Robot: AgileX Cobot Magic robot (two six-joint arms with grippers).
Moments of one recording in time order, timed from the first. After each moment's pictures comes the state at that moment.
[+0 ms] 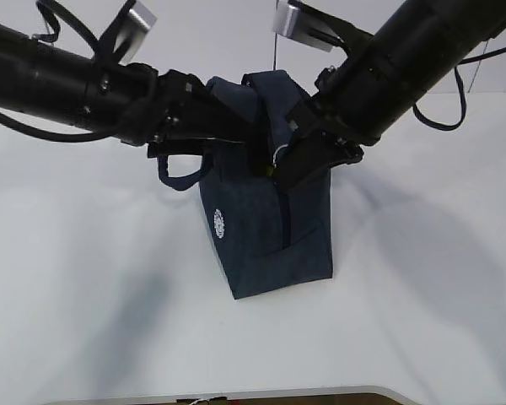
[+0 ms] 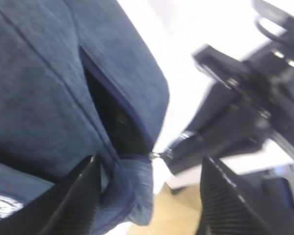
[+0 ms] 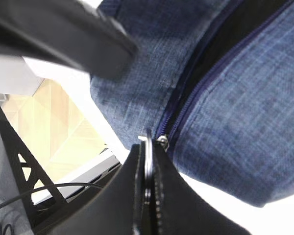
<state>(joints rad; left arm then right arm) -0.39 1.79 -1.19 -1.38 0.84 0.99 0.34 1.77 -1.48 0.64 1.16 -0.60</state>
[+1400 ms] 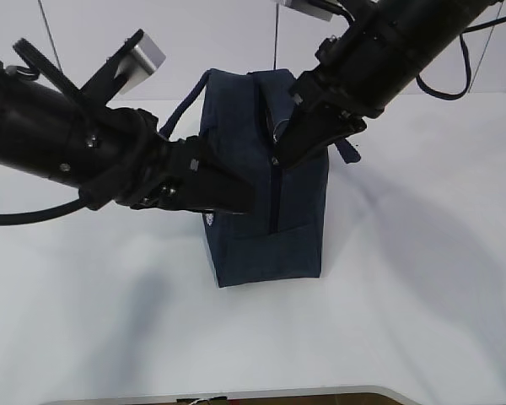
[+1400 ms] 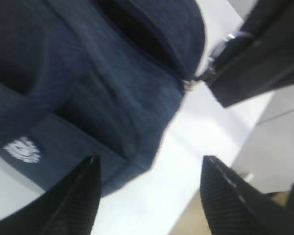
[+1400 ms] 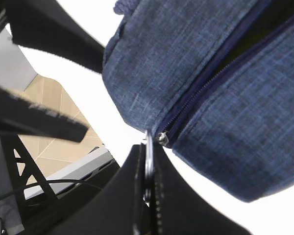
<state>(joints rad) -0.54 1.57 -0.98 -1.21 0.69 0.89 0.34 1.77 -1.58 0.60 1.22 -0.60</state>
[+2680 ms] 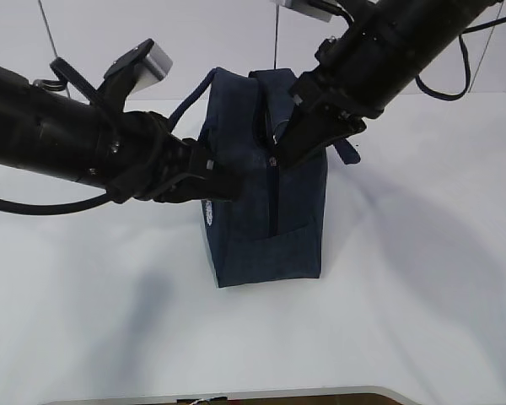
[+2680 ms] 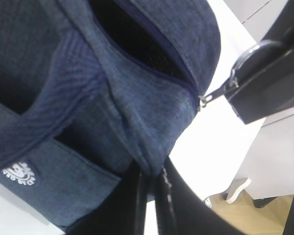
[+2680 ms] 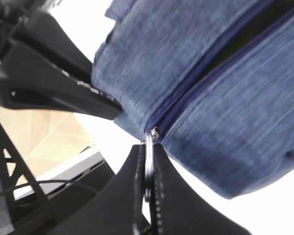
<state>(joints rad) -0.55 1.63 -0.97 -1.36 0.56 1.06 0.34 1.77 -1.58 0.60 1.23 -0.60</state>
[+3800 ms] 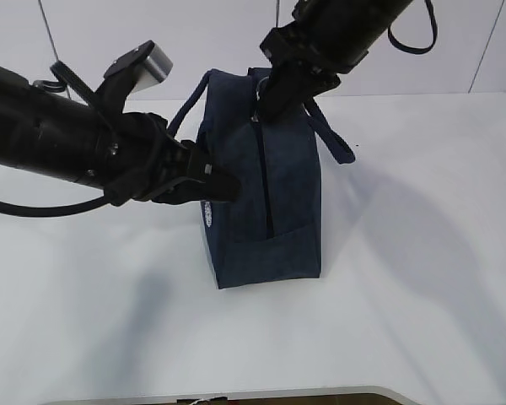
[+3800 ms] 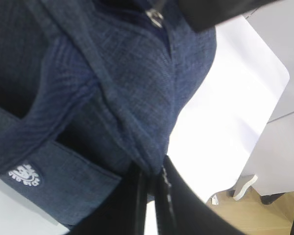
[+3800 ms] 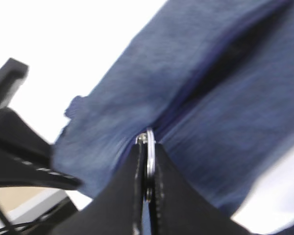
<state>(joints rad) -0.55 1.63 -0.97 -1.33 0.56 1.07 0.34 1.92 -1.86 0.53 1.26 -0.52</state>
